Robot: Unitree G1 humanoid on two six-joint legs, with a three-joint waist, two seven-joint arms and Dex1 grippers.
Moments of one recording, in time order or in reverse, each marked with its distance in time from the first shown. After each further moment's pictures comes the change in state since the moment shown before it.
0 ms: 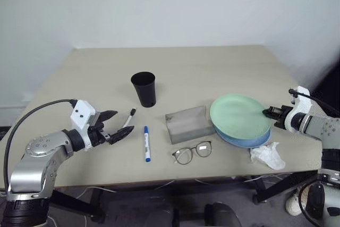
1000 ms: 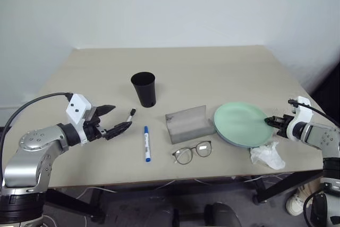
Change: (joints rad) left arm -0.045 0.033 -0.005 0.037 -0.004 -0.013 -0.029; right arm 0.065 -0.015 0.019 0.036 -0.021 -0.079 0.037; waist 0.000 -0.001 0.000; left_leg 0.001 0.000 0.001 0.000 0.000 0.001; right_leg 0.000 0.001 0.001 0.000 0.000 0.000
